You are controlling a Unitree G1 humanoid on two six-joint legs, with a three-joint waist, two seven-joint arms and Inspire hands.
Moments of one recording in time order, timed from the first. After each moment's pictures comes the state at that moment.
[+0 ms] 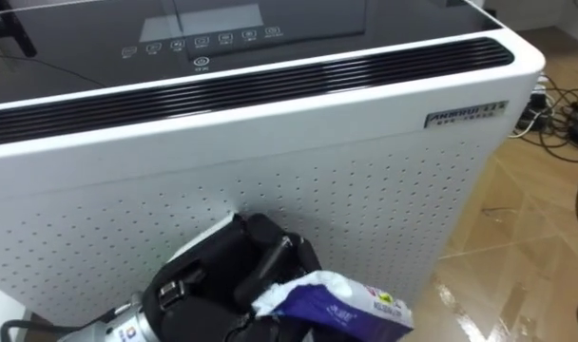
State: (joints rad) left arm 0.00 0.35 -0.36 -0.14 -0.66 -0.07 -0.71; right arm -0.07 -0.28 0.29 1.04 0.12 -0.05 0.17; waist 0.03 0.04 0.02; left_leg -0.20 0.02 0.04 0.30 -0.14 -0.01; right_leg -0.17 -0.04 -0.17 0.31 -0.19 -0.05
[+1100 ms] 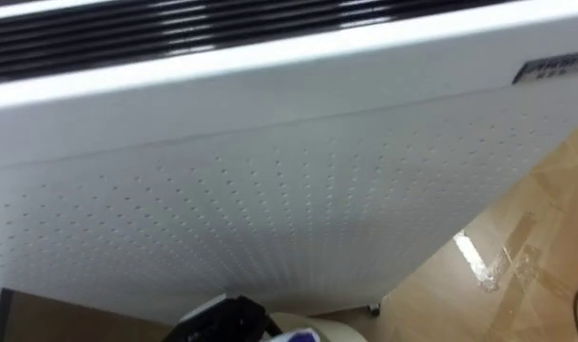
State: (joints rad) left arm -0.10 0.27 -0.39 0.55 -0.24 -0.16 -0.48; right arm -0.21 -0.26 0.31 1.10 0.15 -0.11 0.16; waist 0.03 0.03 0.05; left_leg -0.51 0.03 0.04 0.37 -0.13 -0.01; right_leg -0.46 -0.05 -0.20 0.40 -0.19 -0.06
